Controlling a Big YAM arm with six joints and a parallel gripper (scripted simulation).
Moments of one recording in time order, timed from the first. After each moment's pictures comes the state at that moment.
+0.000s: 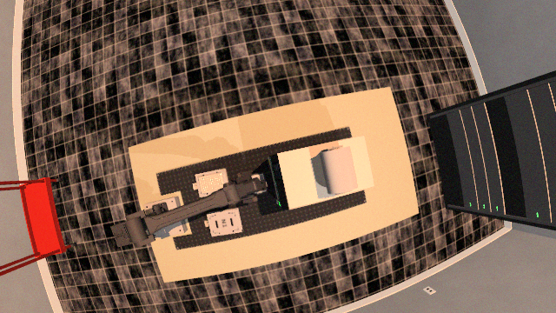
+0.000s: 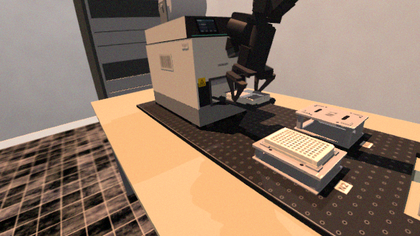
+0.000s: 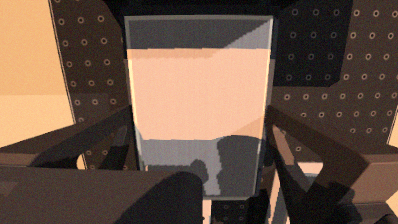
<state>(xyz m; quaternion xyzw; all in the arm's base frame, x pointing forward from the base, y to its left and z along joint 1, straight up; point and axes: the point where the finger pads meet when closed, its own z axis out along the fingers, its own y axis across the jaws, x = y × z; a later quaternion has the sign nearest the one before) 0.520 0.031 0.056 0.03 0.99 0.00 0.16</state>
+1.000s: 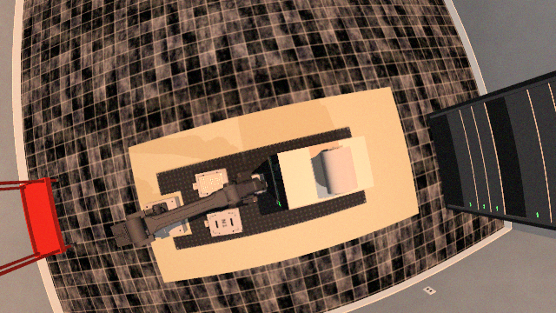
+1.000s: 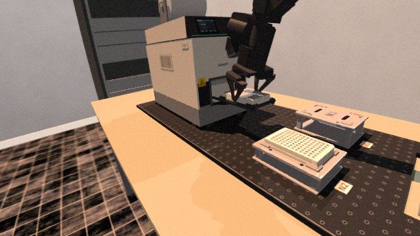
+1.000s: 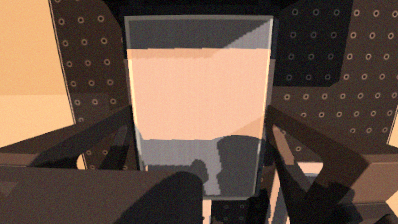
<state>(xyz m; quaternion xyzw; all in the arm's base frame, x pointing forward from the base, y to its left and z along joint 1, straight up) 0.520 0.031 0.056 0.03 0.99 0.00 0.16</state>
